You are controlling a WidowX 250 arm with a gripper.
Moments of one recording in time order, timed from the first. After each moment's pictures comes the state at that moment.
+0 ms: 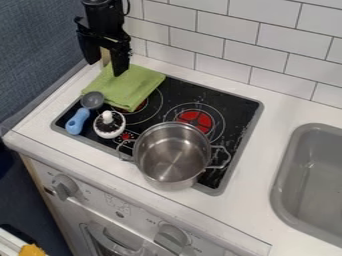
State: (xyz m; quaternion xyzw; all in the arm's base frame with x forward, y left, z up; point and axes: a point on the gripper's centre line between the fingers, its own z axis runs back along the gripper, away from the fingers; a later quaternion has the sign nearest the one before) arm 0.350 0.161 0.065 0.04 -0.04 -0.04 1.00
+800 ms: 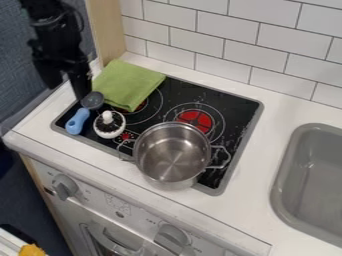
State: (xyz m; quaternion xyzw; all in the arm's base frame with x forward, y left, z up) arm 0.269 0.175 0.066 0.01 -0.04 -0.01 1.00
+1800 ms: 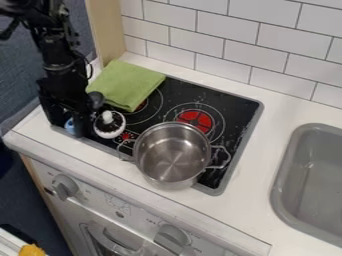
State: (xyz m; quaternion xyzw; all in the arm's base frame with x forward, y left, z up) arm 0.258 0.173 0.009 0.04 0.02 -0.02 1.00
